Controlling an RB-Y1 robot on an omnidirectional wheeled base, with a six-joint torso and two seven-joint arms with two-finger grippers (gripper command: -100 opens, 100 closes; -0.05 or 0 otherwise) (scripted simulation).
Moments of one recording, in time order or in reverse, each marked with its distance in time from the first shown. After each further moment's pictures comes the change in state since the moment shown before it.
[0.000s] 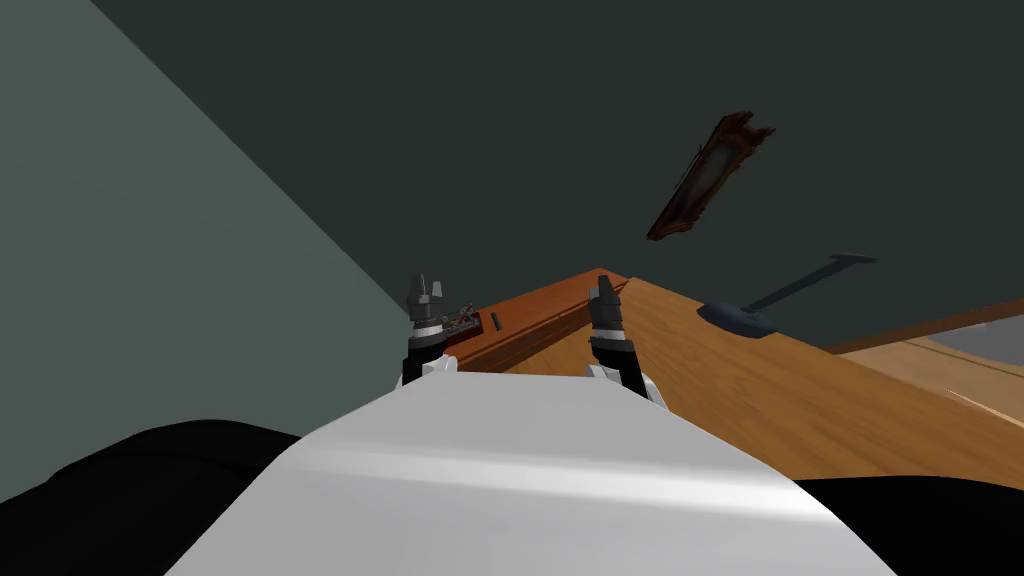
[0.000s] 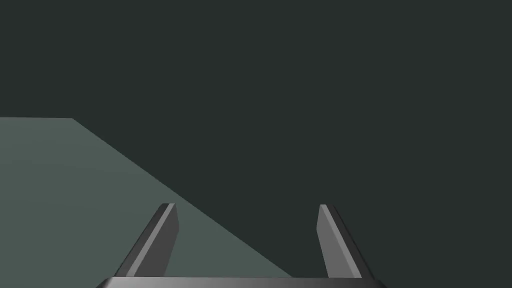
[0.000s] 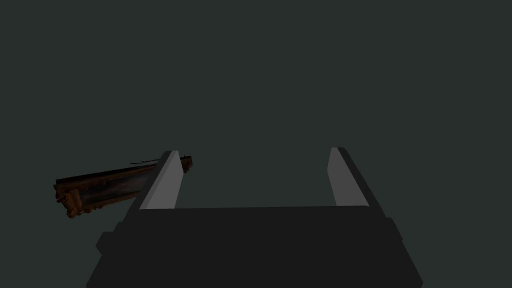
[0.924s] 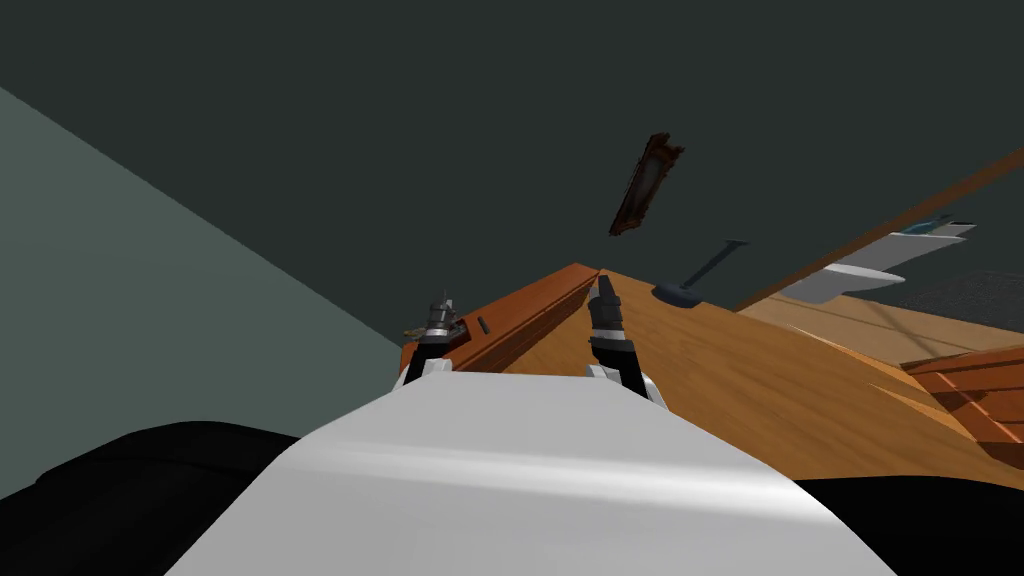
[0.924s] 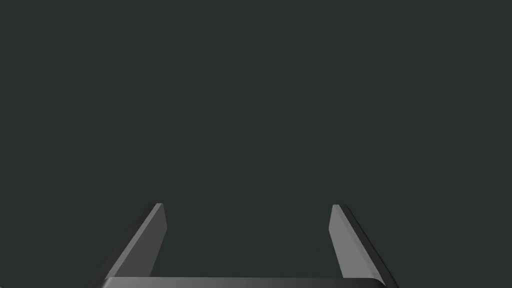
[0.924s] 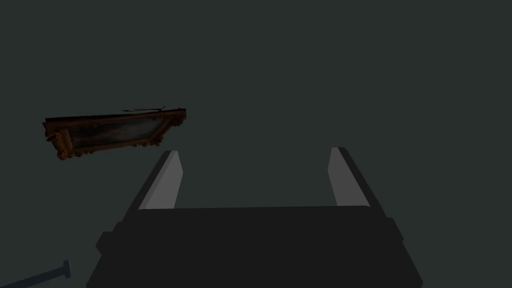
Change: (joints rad) left arm -0.057 0.156 0.050 0.226 0.094 0.184 -0.119; right arm 0.000 0.000 0.000 0.000 0.000 0.000 0.000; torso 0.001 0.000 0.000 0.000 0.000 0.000
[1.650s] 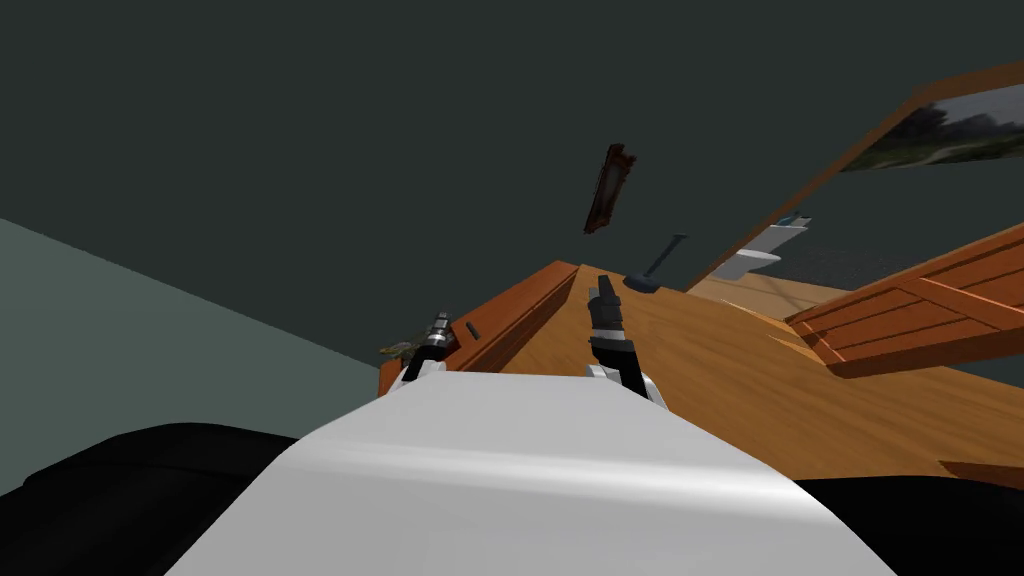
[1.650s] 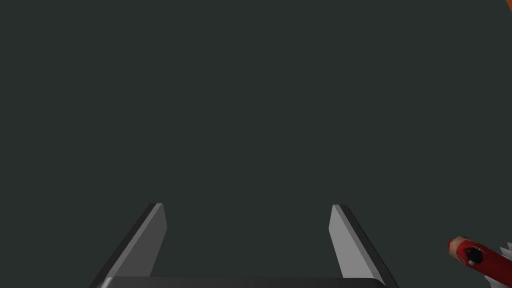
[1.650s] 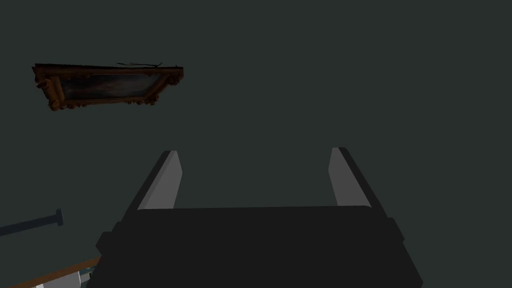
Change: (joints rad) left arm -0.050 0.092 0.049 0.224 0.086 0.143 -0.101; right arm 0.000 0.000 0.000 0.000 0.000 0.000 0.000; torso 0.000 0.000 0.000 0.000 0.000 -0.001
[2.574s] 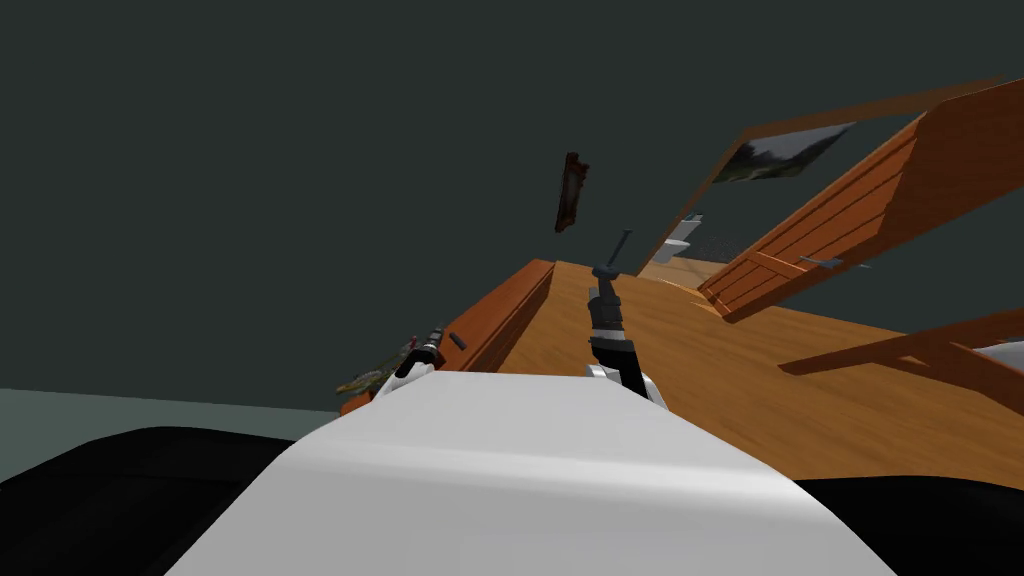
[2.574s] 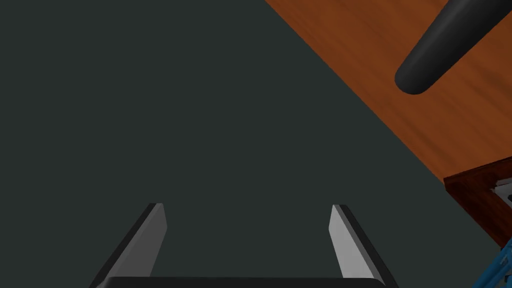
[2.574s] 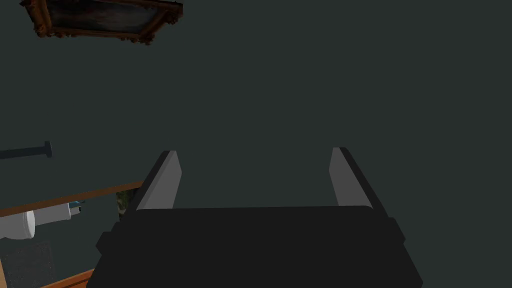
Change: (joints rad) left arm -0.078 0.114 0.068 0.304 0.125 0.227 -0.142; right arm 0.000 0.000 0.000 0.000 0.000 0.000 0.000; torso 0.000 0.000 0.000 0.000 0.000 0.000
